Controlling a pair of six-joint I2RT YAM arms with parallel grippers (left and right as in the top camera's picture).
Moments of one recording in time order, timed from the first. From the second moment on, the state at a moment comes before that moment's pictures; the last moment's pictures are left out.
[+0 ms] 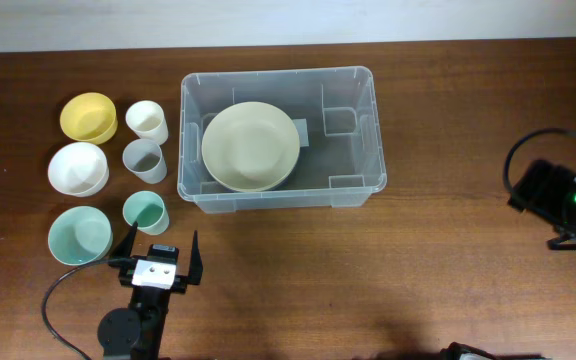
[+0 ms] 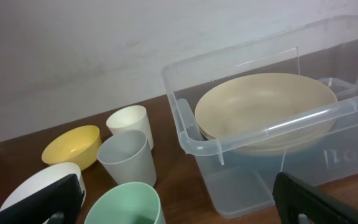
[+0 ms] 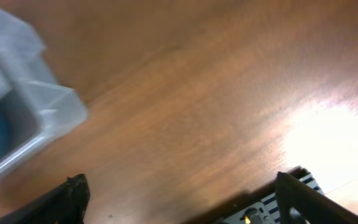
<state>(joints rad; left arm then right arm) 0.02 0.01 0.01 -0.06 0.12 0.24 -0.36 1.28 1.70 -1.61 -0.03 0.24</state>
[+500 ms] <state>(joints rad) 0.02 0.01 0.01 -0.06 0.12 0.24 -0.71 1.41 1.37 -1.42 -0.12 0.24</state>
